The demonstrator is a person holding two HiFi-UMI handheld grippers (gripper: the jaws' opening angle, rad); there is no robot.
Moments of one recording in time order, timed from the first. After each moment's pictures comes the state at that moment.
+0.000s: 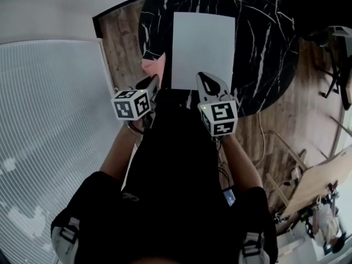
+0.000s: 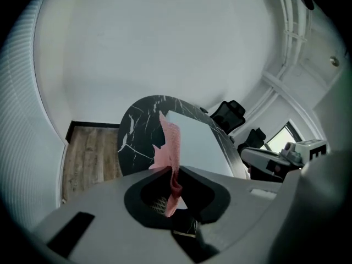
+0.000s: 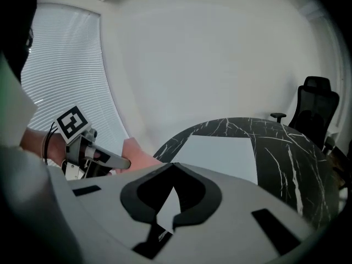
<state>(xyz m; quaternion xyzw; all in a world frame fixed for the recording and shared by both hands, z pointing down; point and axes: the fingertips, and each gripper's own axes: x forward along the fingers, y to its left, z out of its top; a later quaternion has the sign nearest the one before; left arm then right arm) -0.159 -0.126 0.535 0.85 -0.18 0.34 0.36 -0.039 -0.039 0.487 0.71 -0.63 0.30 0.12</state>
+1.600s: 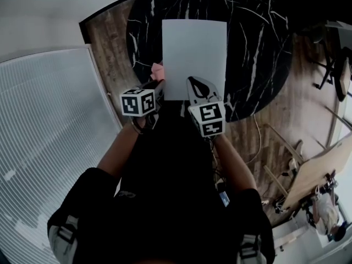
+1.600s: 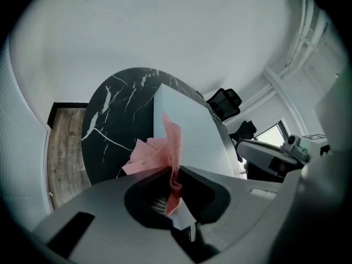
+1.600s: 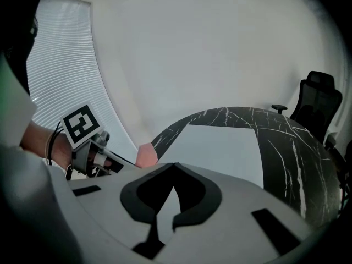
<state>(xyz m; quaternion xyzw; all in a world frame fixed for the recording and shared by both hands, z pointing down) -0.107 -0.108 0.594 0.81 -0.10 0.40 0.41 -0.030 -0.060 0.523 0.69 -0.61 0.35 0.15</state>
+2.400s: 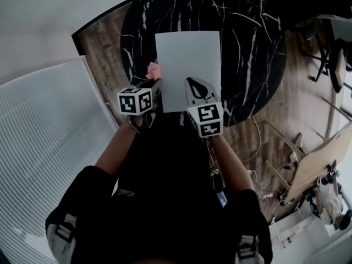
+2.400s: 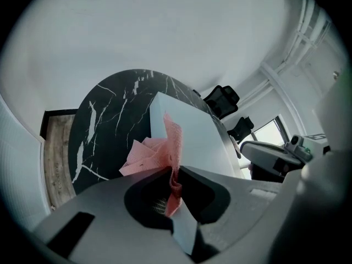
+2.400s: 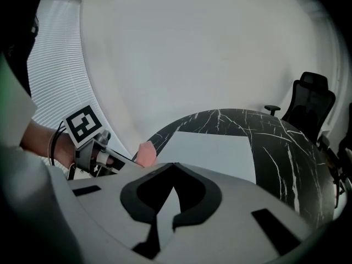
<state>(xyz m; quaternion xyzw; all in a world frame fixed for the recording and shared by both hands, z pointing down) -0.066 -0.150 0.595 0.82 -0.07 0.41 0.40 0.008 -0.088 0.519 0.72 -0.58 0.35 0.15</state>
